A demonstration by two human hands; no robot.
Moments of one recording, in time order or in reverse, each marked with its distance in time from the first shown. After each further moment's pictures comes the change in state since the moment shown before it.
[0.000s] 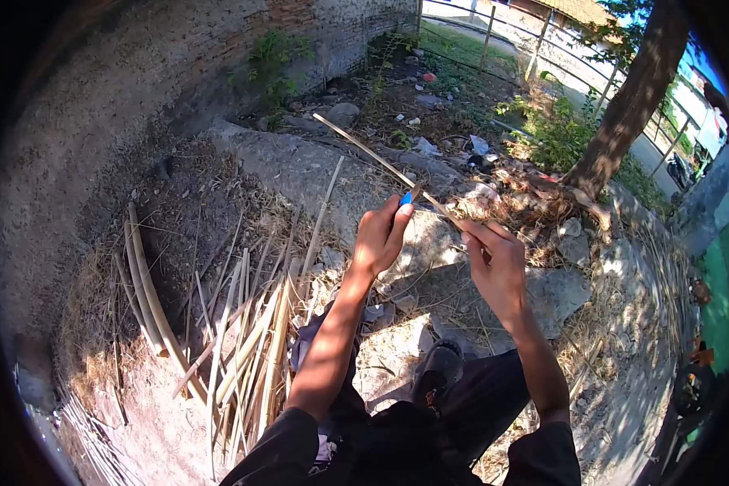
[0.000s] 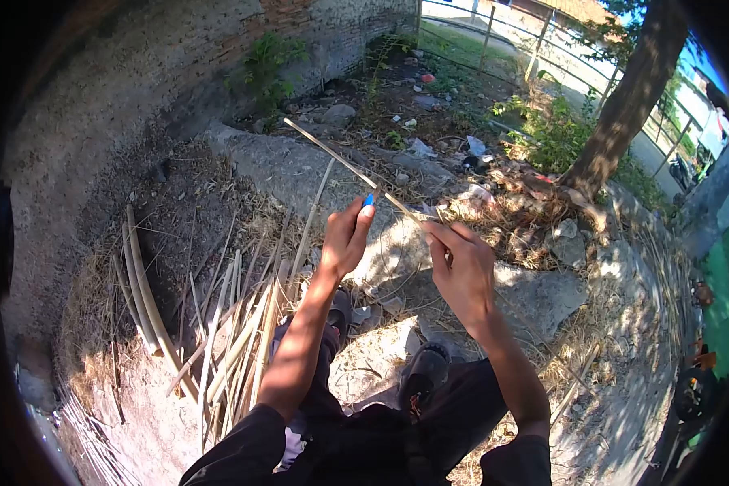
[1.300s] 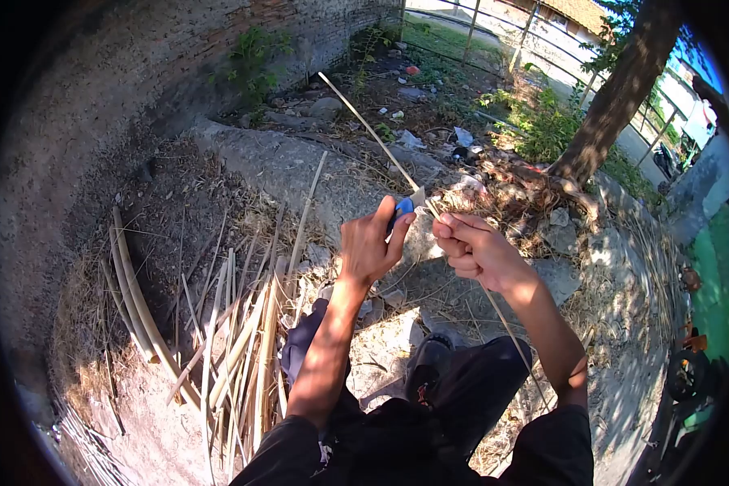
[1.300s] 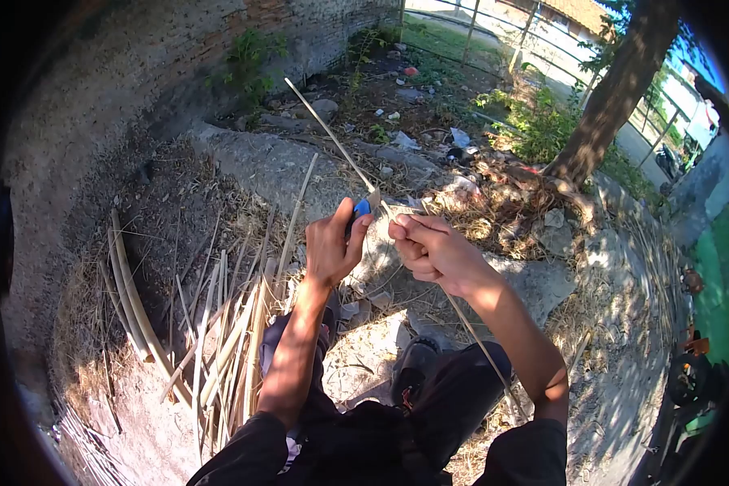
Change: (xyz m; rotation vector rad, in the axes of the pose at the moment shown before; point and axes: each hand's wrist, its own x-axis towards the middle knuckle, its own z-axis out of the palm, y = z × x) left_hand -0.011 0.023 0.002 0.284 0.110 0.254; right_hand 0.037 -0.005 -0.014 1.150 -0.741 0.753
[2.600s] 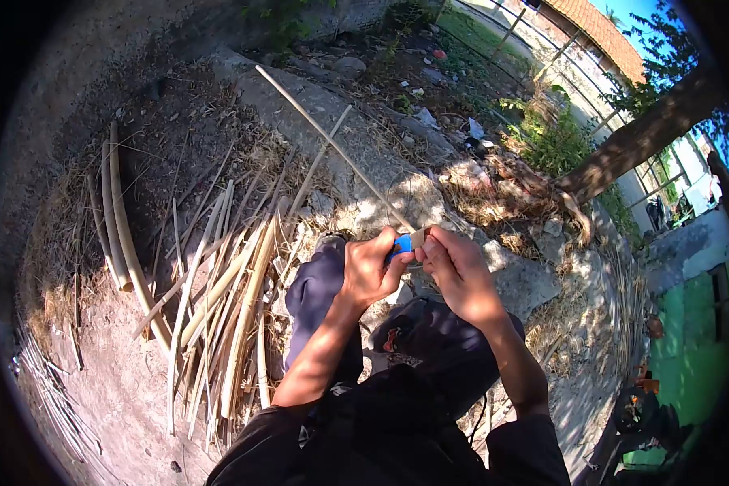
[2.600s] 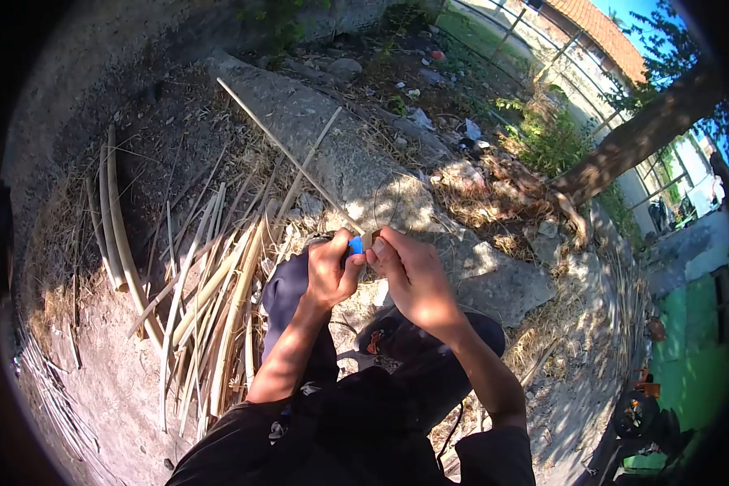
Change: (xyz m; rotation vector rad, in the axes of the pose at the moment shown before) left_hand -0.139 0.008 -0.073 -0.328 0.160 -0.118; right_hand -0.008 0.088 0.135 -0.894 0.189 -0.559
